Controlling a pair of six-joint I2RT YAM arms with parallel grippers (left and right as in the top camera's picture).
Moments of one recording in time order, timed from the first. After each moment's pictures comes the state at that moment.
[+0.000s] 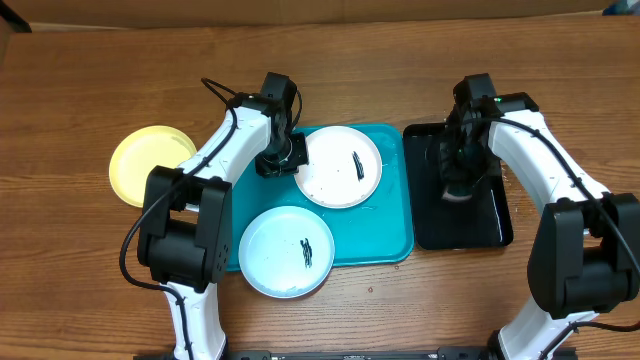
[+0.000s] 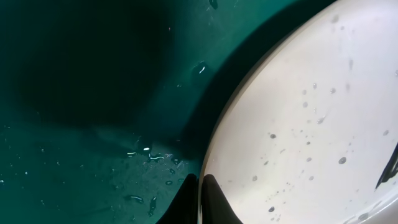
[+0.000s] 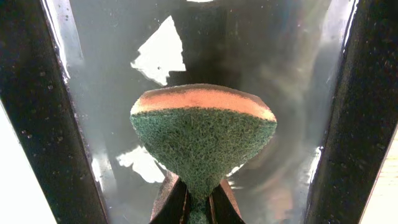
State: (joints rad) left arm -0.28 2.08 1.51 -0.91 0.17 -0.43; right arm 0.13 1.88 1.38 -1.05 0.01 0.12
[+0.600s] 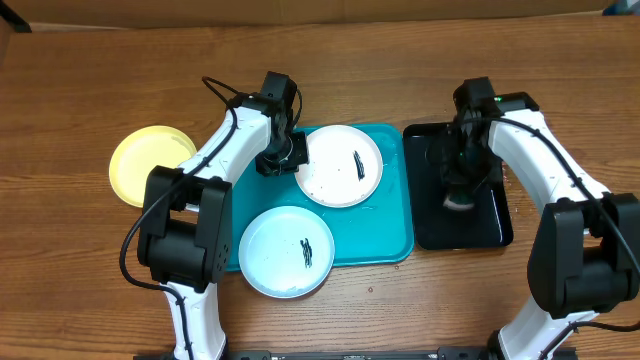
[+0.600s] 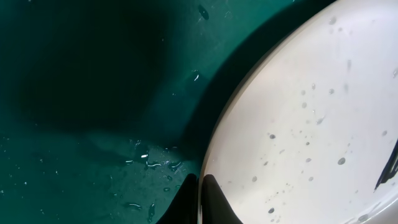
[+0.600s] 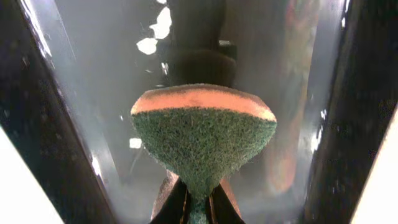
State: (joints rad) left arm -0.28 2.08 1.51 -0.89 0.17 -0.41; right arm 0.13 1.88 1.39 -1.14 0.01 0.17
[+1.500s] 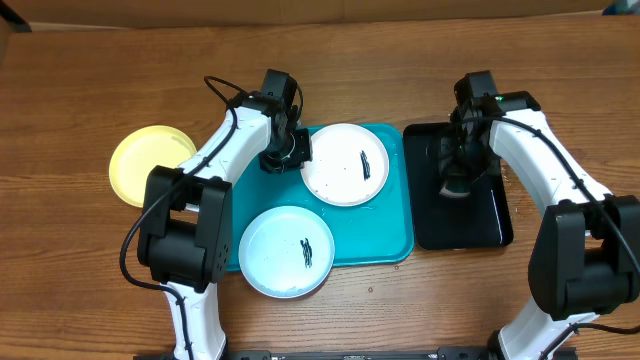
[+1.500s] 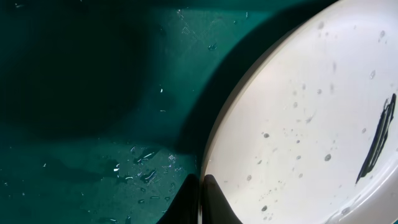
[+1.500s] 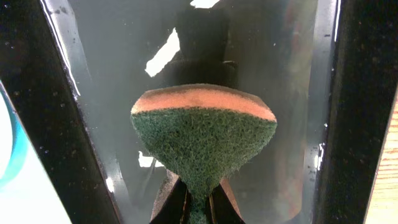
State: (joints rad) left arm -0.28 2.08 1.51 -0.84 0.23 -0.39; right arm 0.13 1.87 1.39 -1.05 0.00 0.21
